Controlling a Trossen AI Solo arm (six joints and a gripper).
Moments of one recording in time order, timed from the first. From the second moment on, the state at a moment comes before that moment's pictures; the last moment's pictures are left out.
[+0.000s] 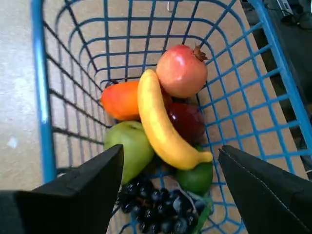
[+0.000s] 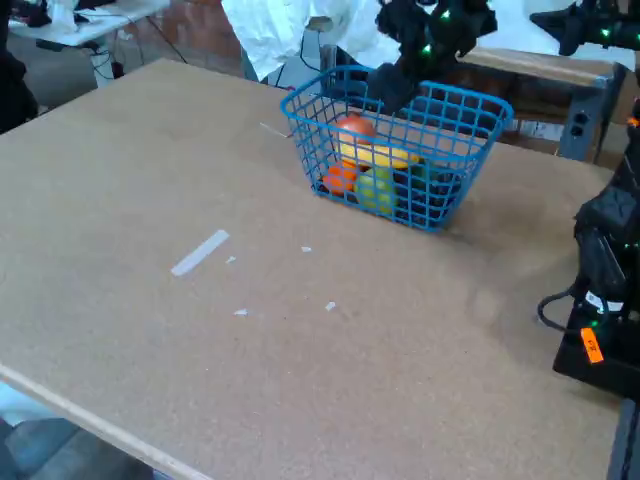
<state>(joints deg) -22.1 85.5 63.2 -27.7 6.1 -16.0</state>
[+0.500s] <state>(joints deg) -23.9 102.7 67.1 -19.5 5.5 -17.9</state>
